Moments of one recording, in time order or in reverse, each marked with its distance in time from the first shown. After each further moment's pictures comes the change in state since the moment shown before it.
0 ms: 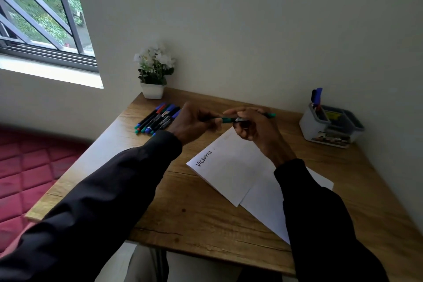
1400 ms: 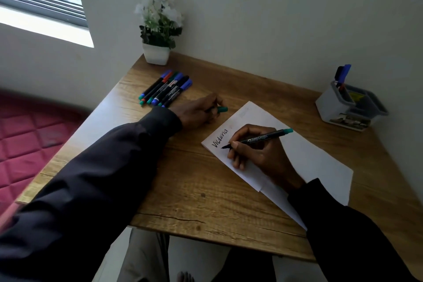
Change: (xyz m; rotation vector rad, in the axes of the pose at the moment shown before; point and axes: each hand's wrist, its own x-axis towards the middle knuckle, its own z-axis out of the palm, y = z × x) left_hand 0.001 -0.051 -0.025 0.181 -0.473 -0.193; right_hand -0.061 0.056 0.043 -0.212 -0.110 -0.089
